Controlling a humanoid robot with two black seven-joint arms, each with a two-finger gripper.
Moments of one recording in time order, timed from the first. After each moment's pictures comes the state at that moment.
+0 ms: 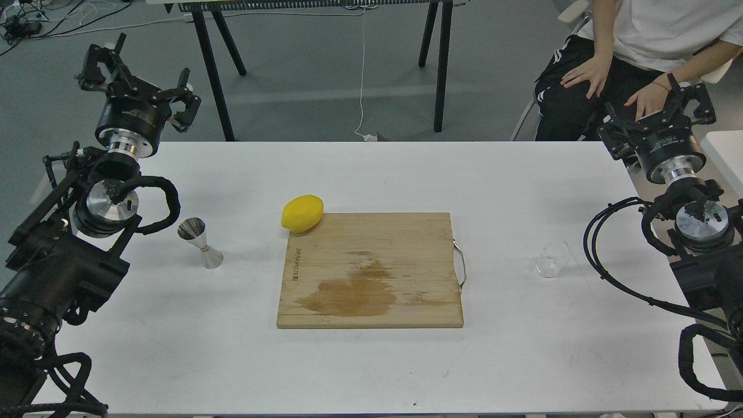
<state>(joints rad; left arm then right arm) -0.76 0.21 -1.01 -0.68 -0.02 -0.28 -0.28 0.60 -0.33 1.39 0.49 -0.04 0.49 0.07</state>
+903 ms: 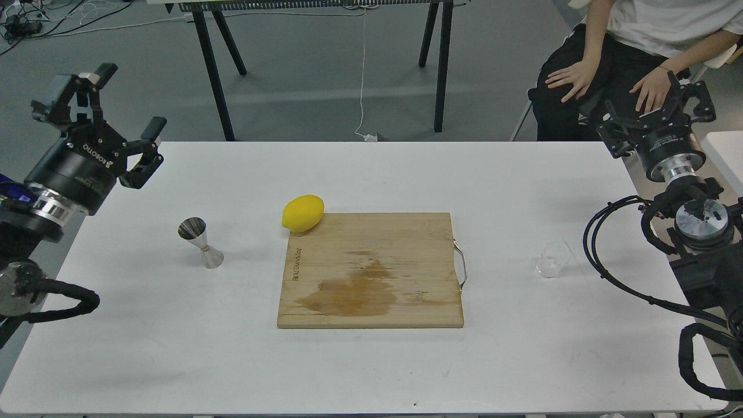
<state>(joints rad) -0.30 0.76 -0.97 -1.43 0.46 -0.16 -0.37 0.60 -0.34 1.38 0.50 -0.04 0.49 0.07</state>
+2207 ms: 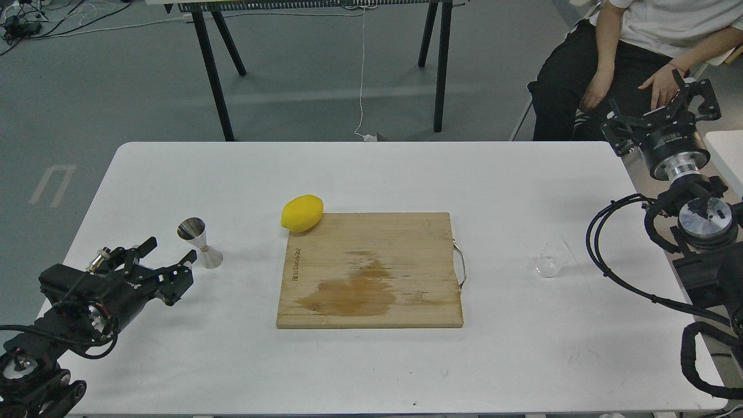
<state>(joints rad) -0.26 0.52 -0.77 -0.85 2.18 0.38 -0.27 0.61 -0.34 1.38 0.49 -0.04 0.49 0.08</state>
